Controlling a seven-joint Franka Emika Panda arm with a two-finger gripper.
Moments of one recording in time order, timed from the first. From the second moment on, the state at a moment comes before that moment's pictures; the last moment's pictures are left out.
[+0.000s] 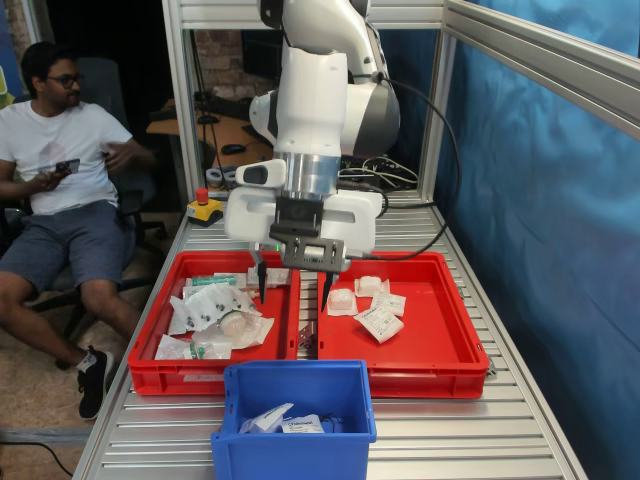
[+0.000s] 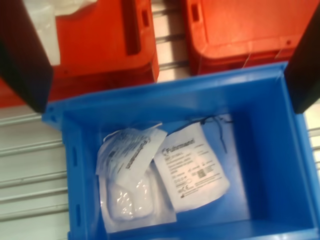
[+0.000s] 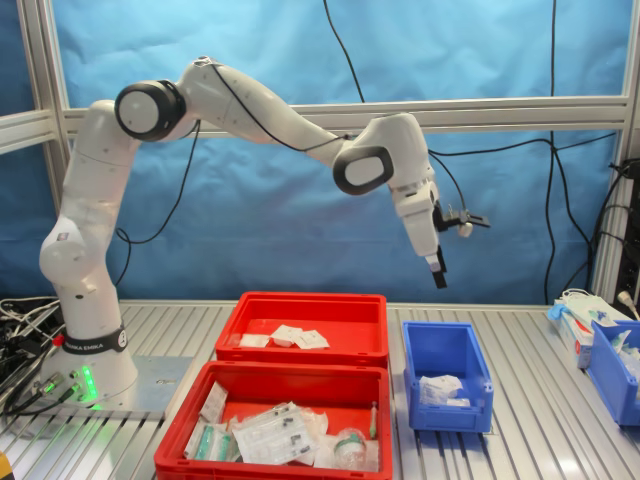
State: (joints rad) arm 0.29 0.40 -0.34 -1.67 0.00 2.40 0.95
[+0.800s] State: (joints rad) arm 0.08 0.16 -0.07 -1.78 0.00 2.15 0.95
